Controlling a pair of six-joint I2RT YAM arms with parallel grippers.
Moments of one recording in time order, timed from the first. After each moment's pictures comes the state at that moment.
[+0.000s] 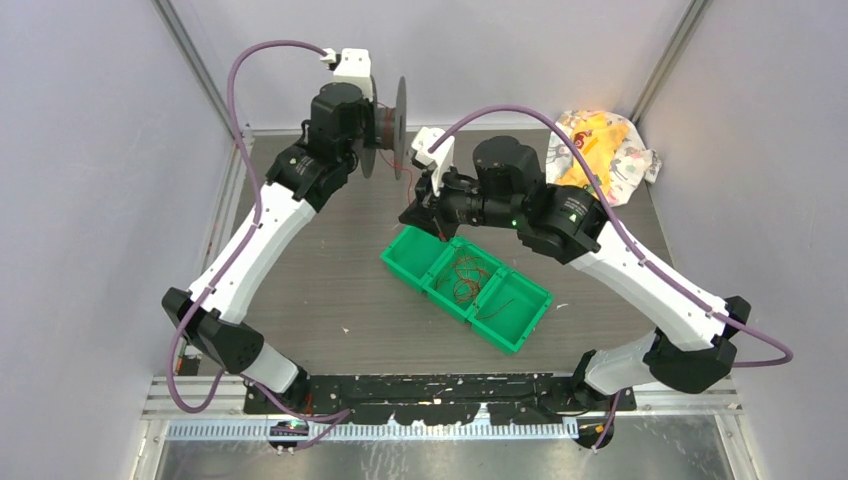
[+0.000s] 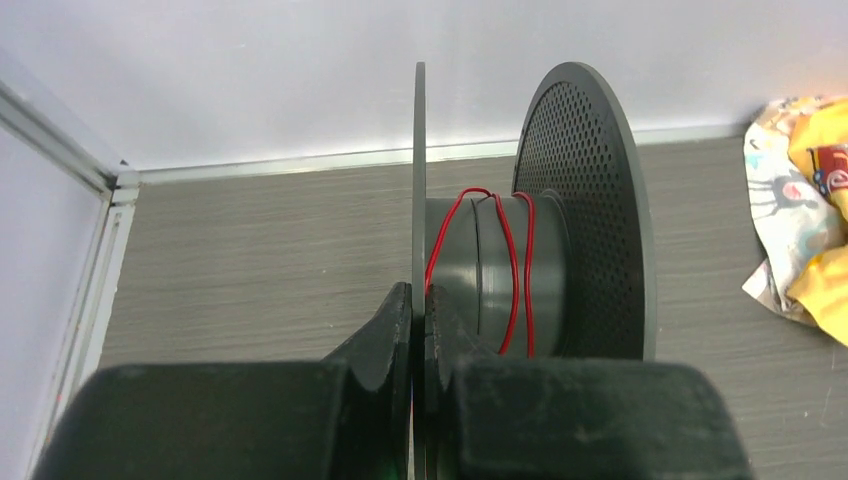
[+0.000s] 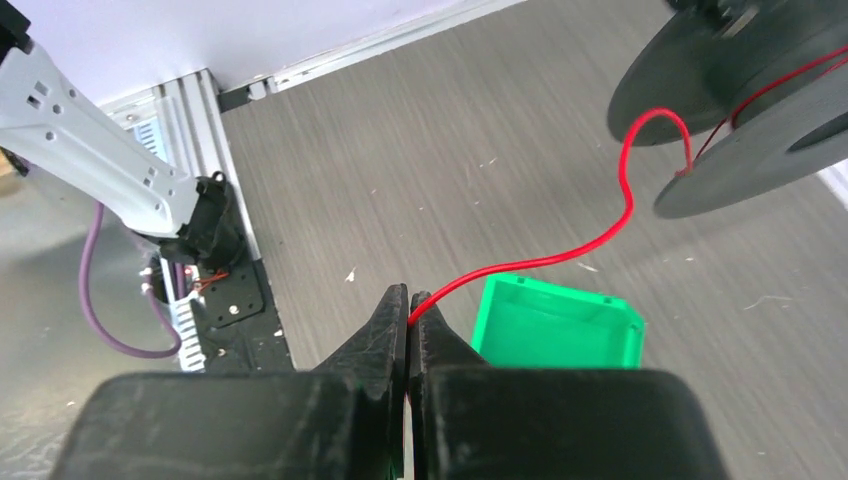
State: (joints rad) left arm -0.55 1.52 1.77 -0.49 -0.49 -0.13; right arm 0.96 1.39 1.71 -0.66 -0.22 -0.01
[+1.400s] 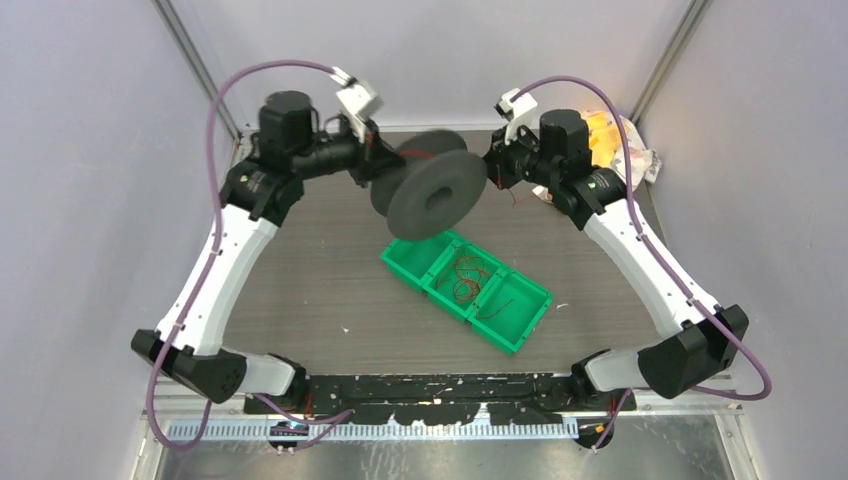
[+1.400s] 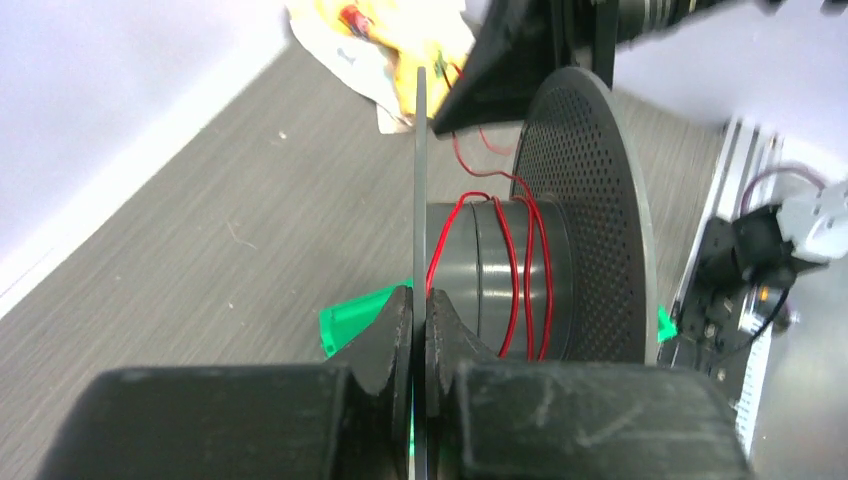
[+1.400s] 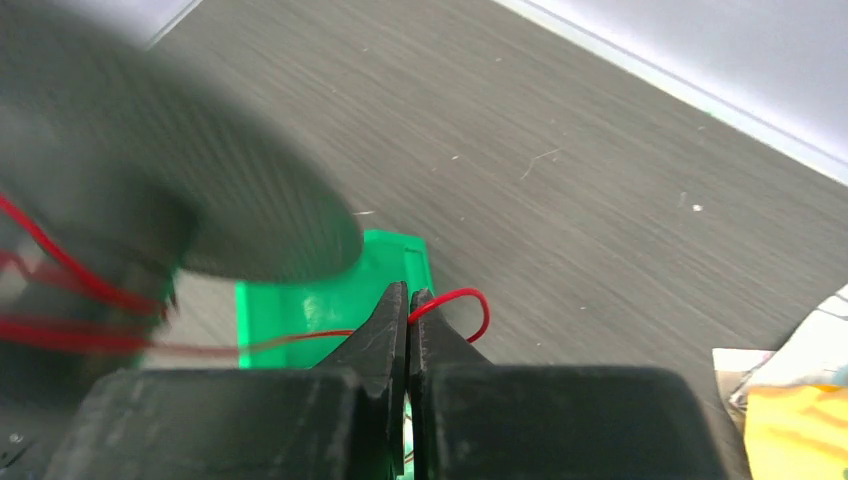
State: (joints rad) left arm -0.46 1.37 1.69 -0.64 0.60 0.14; right arm 0.42 1.36 1.44 -0.42 -0.28 -0.01
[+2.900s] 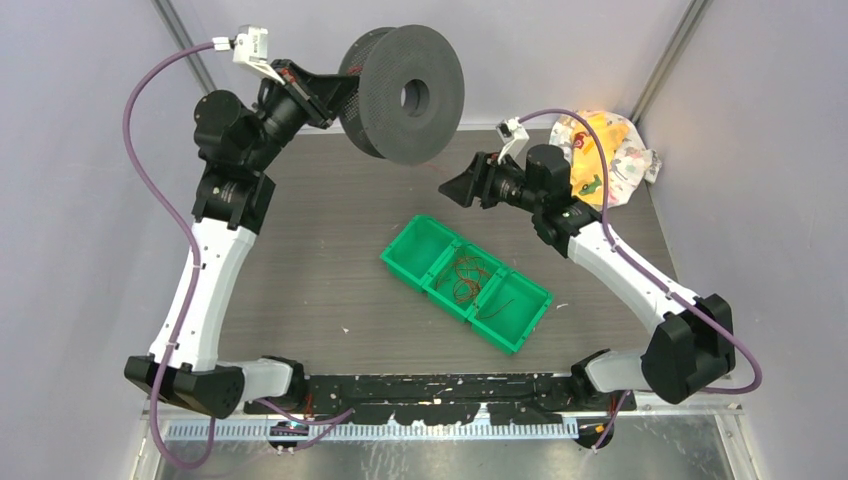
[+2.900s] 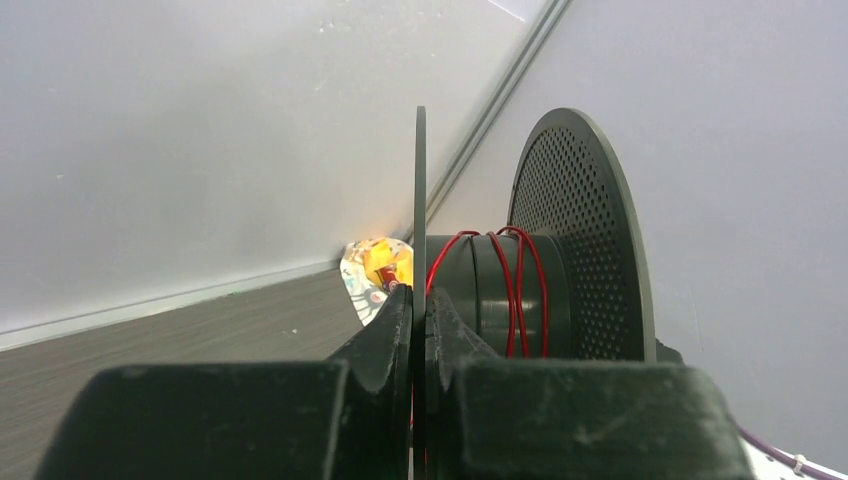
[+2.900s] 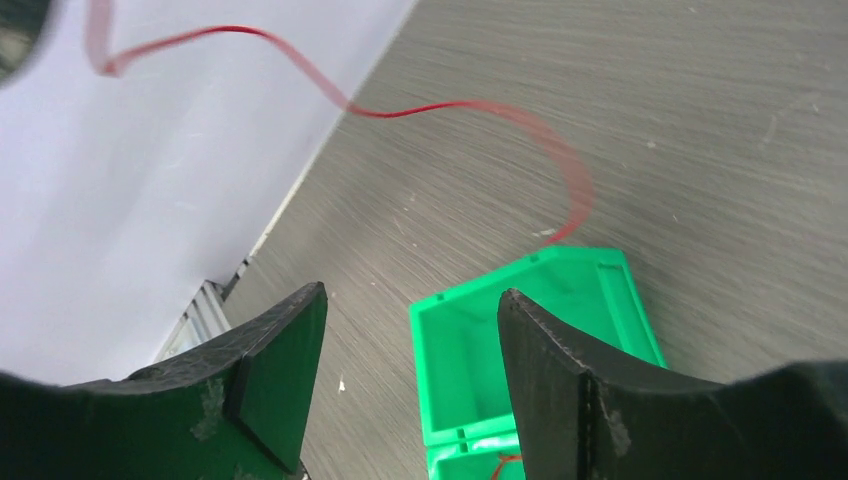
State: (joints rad) left arm -0.25 1.27 1.59 -0.03 0.40 -0.60; right arm 0.45 1.35 1.09 0.07 -0.46 0.52
